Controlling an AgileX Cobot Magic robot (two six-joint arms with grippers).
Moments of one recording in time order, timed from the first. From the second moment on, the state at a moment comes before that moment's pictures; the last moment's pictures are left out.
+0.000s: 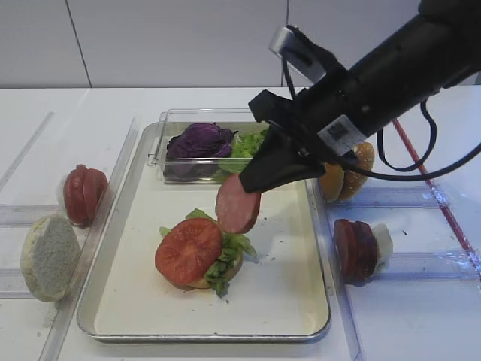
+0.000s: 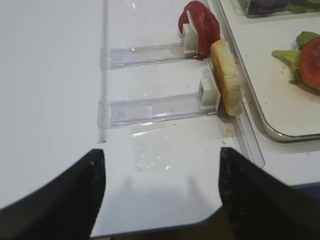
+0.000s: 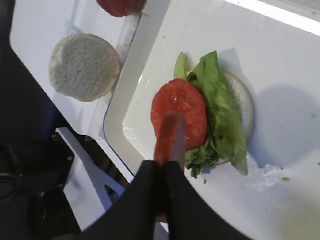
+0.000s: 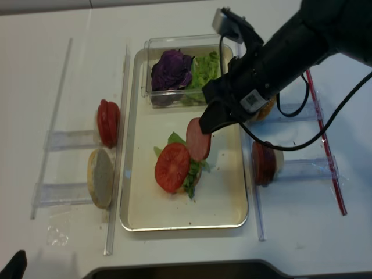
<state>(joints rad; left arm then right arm) -0.02 -0.01 -0.49 0.04 1.17 -0.05 0.35 1.67 -1.15 0.98 1.05 -0.59</state>
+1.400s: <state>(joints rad) -0.02 -0.01 -0.49 0.04 1.17 -0.05 0.29 1.94 -1.06 1.46 1.16 -1.05</state>
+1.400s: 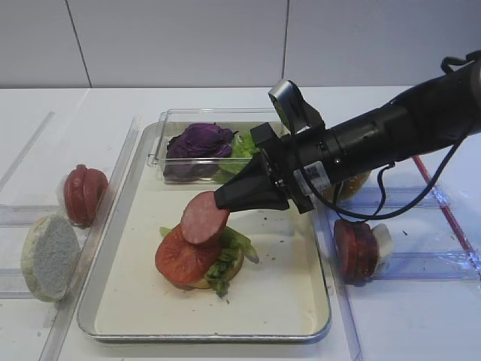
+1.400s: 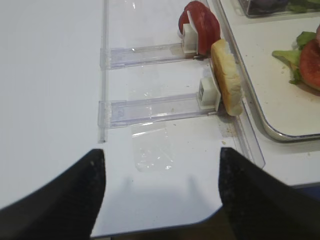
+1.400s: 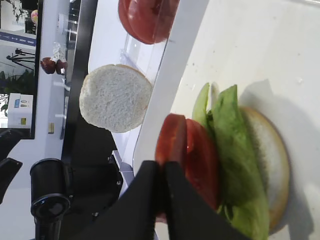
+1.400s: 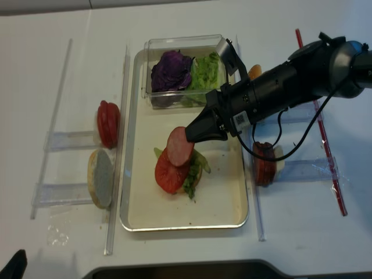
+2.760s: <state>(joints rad) -0.02 -0.02 -0.49 0.04 1.17 -0.05 0.29 2.01 -1.06 1.45 1.19 -1.00</state>
